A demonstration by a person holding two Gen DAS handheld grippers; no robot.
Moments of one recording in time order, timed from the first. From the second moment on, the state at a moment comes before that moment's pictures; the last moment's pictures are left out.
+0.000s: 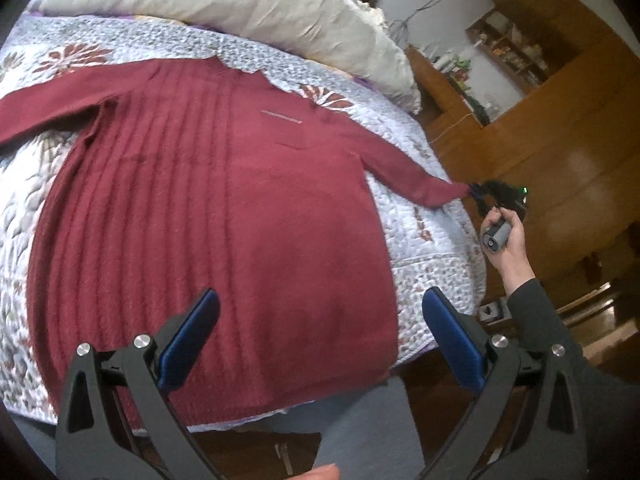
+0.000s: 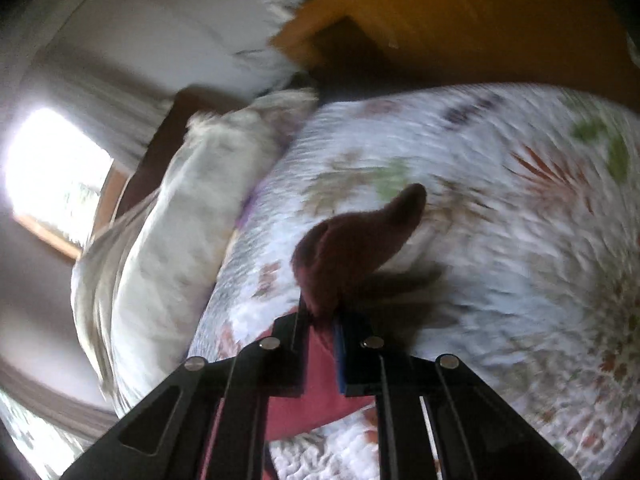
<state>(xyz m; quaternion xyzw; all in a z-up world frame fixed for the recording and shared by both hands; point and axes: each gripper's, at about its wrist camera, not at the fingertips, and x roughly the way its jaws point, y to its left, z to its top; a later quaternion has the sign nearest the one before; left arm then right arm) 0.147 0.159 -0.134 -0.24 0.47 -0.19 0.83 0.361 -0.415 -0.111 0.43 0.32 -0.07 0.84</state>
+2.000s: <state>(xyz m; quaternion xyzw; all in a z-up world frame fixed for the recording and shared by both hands) 0.538 0.046 -0.290 -0.41 0.60 -0.23 0.64 0.151 -0.133 -0.222 0.27 0.45 0.09 0.84</state>
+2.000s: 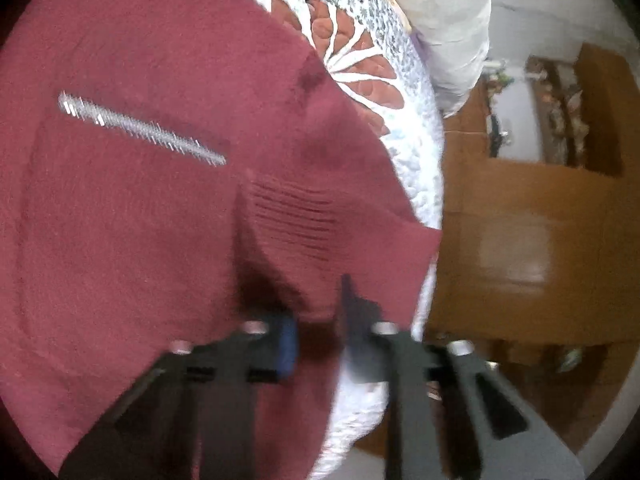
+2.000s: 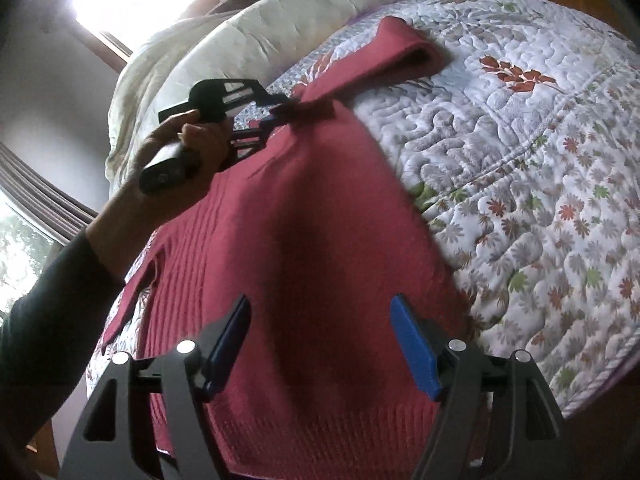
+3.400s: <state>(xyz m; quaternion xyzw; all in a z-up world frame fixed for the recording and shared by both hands) 0.494 0.373 -0.269 -0.35 0.56 -0.07 0.75 0.166 -0.088 -0.215 0.26 0.48 0.12 0.83</state>
